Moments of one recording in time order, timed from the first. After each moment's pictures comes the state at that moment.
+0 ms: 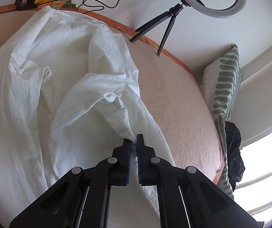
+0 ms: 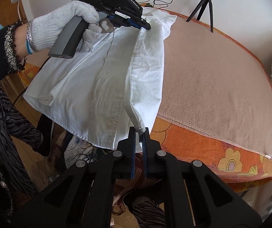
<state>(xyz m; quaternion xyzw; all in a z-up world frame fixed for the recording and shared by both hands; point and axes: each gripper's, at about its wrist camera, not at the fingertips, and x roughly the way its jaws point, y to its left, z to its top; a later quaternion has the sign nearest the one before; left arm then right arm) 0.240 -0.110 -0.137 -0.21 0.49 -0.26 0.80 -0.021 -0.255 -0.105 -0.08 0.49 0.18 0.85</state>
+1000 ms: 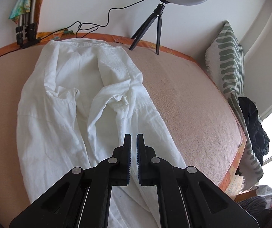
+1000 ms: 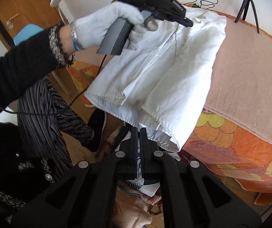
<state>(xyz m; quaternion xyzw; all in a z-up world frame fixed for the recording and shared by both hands) 0.203 -0.090 -0.100 -0.07 0.46 -0.26 0.84 -0.059 -0.219 -0.094 0.00 0.48 0.34 0.81</state>
